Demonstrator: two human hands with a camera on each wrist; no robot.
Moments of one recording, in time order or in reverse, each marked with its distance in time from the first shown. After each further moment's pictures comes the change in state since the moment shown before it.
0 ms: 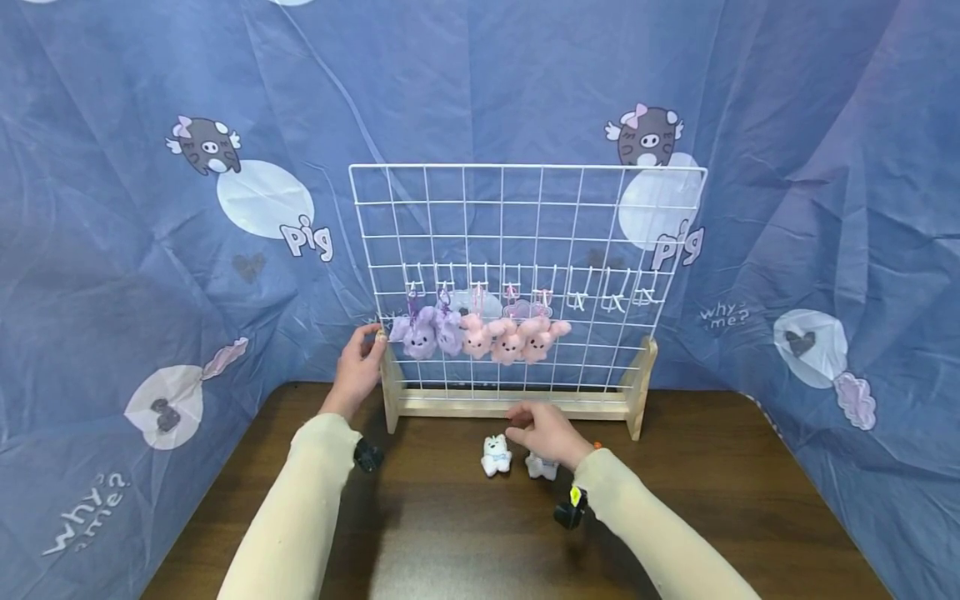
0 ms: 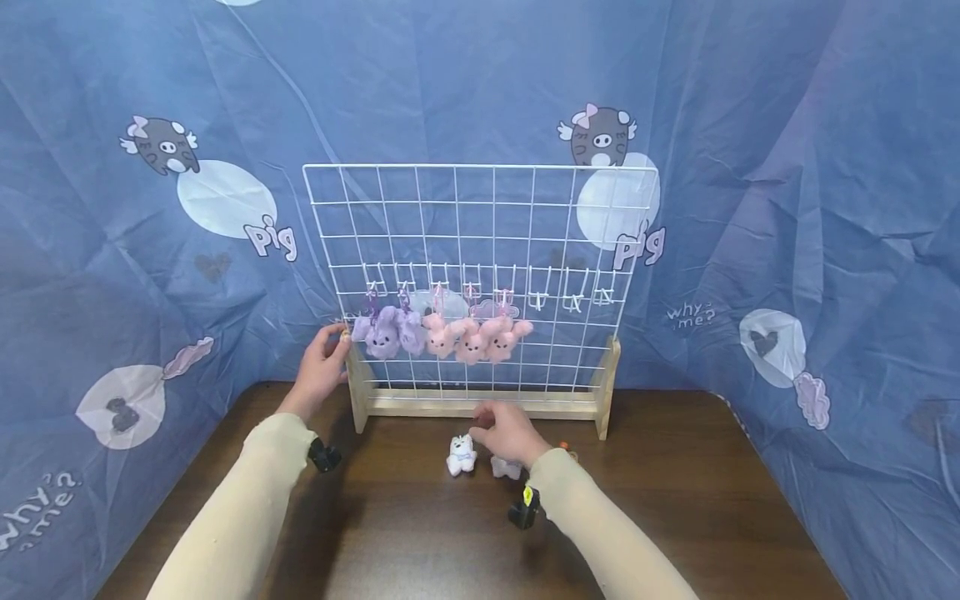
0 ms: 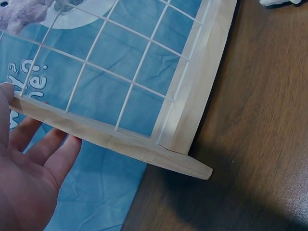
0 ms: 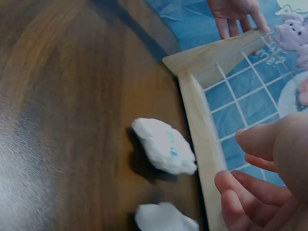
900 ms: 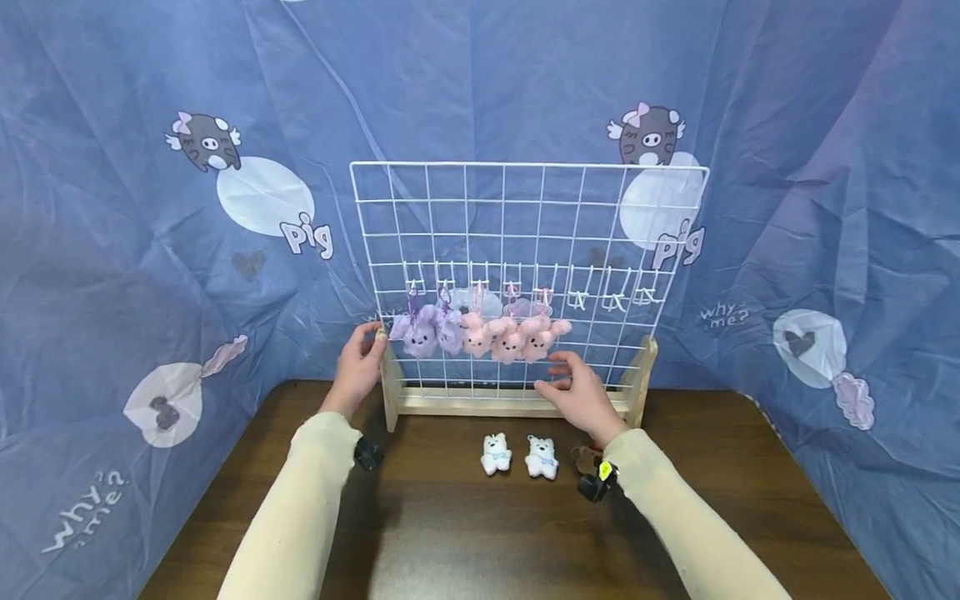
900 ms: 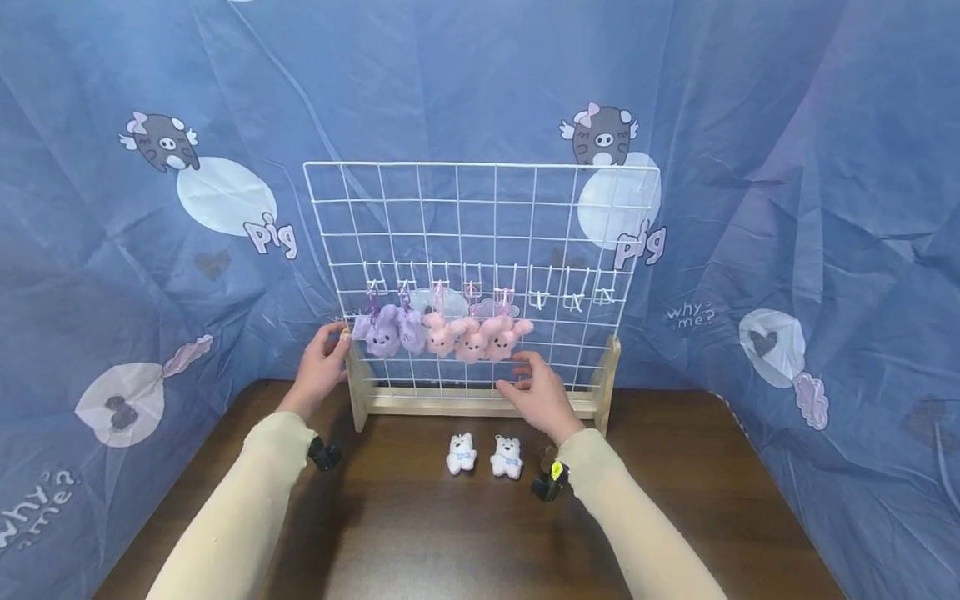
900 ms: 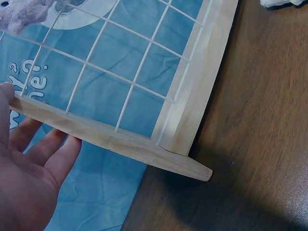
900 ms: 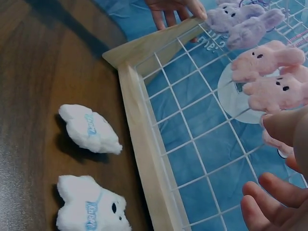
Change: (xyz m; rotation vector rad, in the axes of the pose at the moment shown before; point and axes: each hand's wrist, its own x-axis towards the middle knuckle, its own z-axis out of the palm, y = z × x) left_hand 0.001 -0.001 0.001 0.018 0.019 0.021; right_hand 0.002 -0.004 -0.063 0.154 0.241 0.098
